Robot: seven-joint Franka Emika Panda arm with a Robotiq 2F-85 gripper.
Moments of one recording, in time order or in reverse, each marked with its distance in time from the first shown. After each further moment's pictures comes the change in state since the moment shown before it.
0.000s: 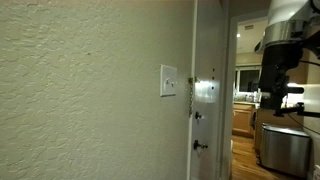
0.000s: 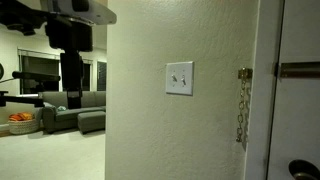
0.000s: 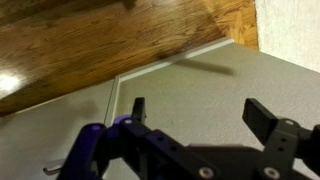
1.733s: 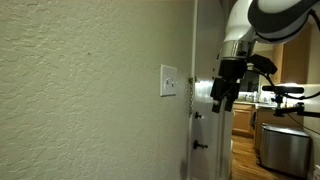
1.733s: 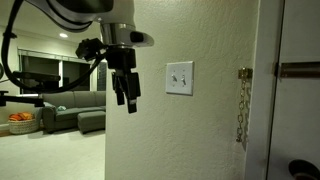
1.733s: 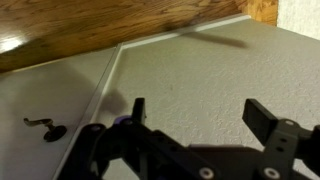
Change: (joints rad) arm 0.002 0.332 0.045 0.182 -0.045 0.228 -0.055
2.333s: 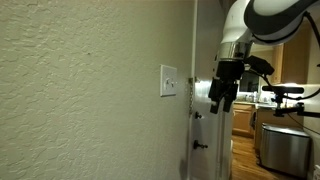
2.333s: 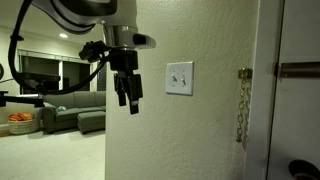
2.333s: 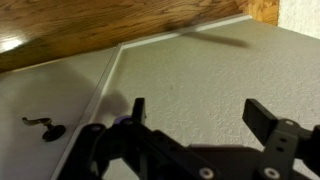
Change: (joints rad) arm 0.000 0.020 0.000 0.014 0.000 0.000 0.000
